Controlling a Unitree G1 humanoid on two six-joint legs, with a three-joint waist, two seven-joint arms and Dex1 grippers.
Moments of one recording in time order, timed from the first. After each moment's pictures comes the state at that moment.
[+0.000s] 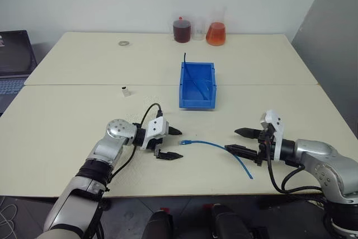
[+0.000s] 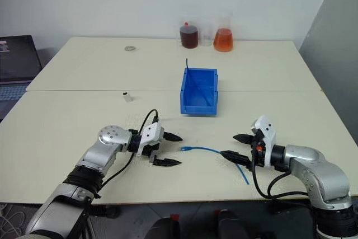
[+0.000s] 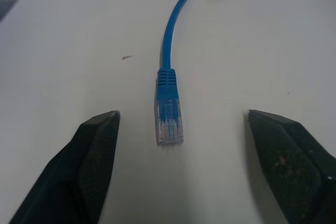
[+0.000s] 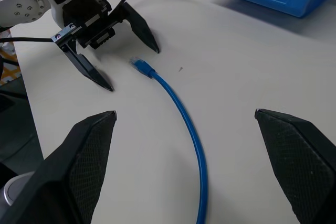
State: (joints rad) left arm -0.57 0.54 -0.27 0.50 -0.14 -0.10 -1.38; right arm -0.17 -0.59 -0.13 -0.42 0.53 0.92 0.86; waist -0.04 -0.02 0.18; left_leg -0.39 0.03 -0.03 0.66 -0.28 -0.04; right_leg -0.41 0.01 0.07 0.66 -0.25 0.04
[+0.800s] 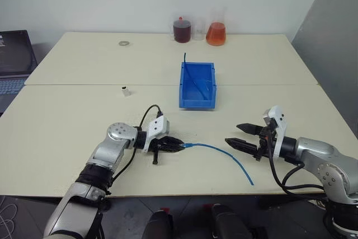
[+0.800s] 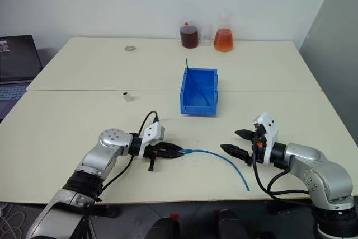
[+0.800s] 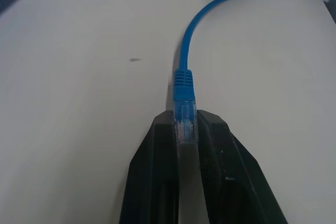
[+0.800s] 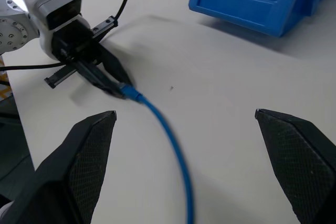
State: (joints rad) left arm -0.47 0.53 -0.18 0.16 -0.26 0.38 -1.22; right arm -0.20 -0.58 -0.17 -0.51 0.72 1.02 0.71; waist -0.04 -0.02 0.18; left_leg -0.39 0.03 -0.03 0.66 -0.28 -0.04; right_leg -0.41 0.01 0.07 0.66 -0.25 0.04
